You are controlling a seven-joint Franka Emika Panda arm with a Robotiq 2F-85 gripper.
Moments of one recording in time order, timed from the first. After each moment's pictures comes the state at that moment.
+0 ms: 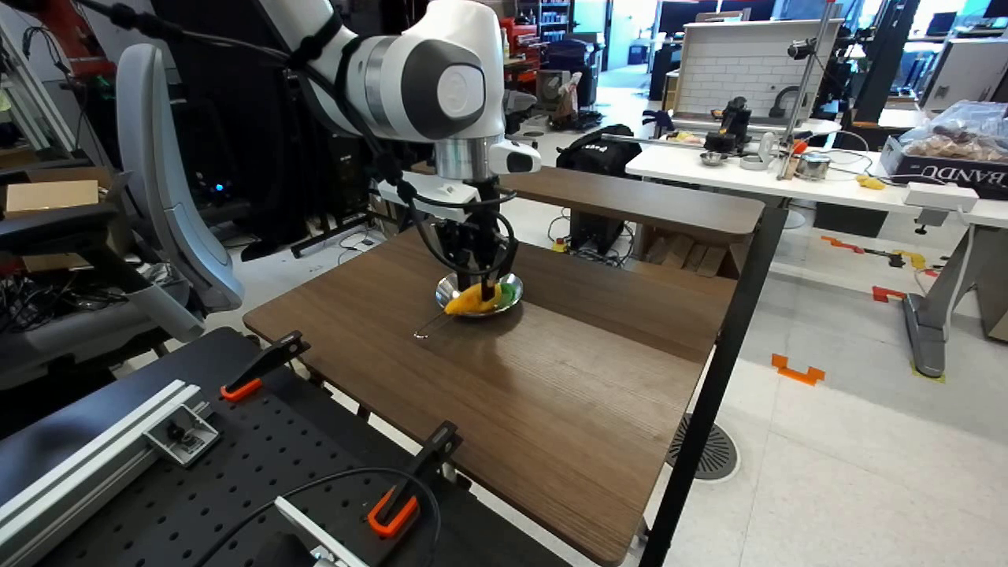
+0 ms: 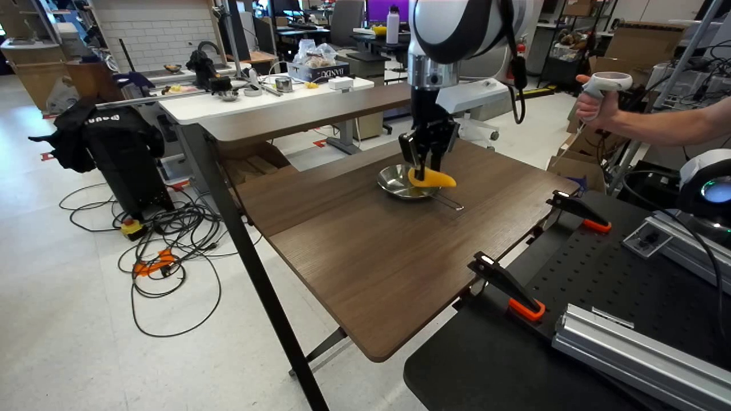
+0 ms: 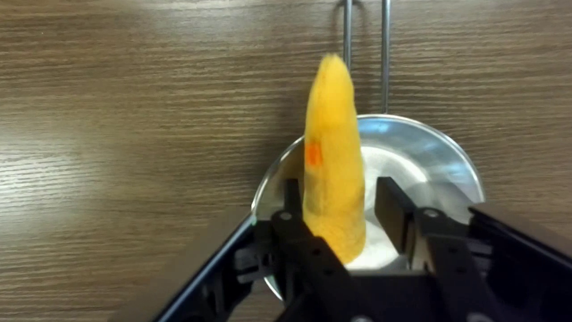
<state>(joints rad) 0.02 0.55 0.02 -2.07 -0.07 2.55 0.11</state>
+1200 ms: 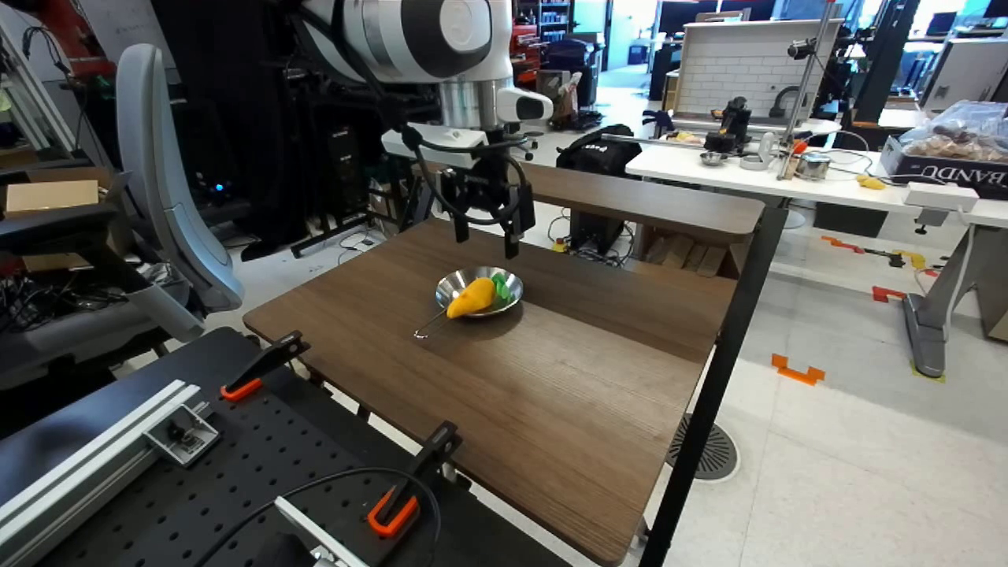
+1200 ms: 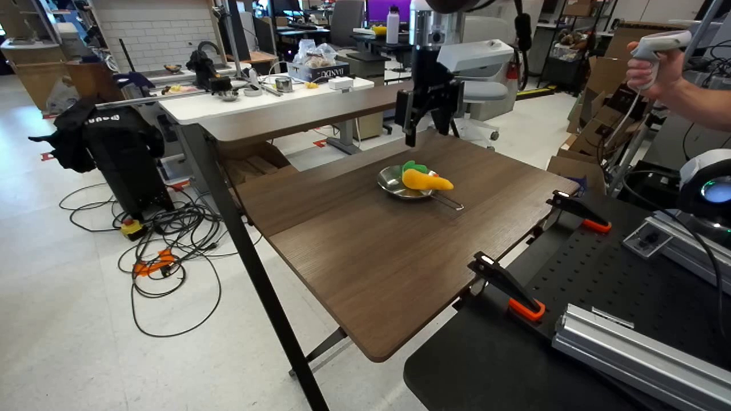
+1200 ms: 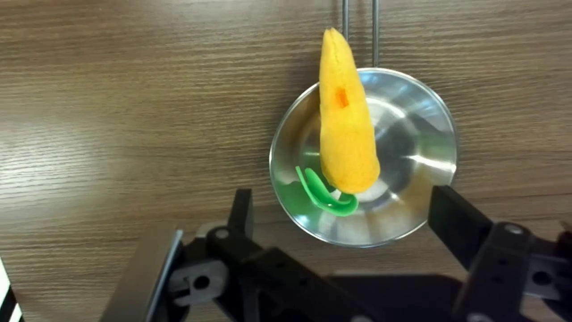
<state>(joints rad) 0.02 0.44 0.00 -2.05 -0.08 2.47 0.12</state>
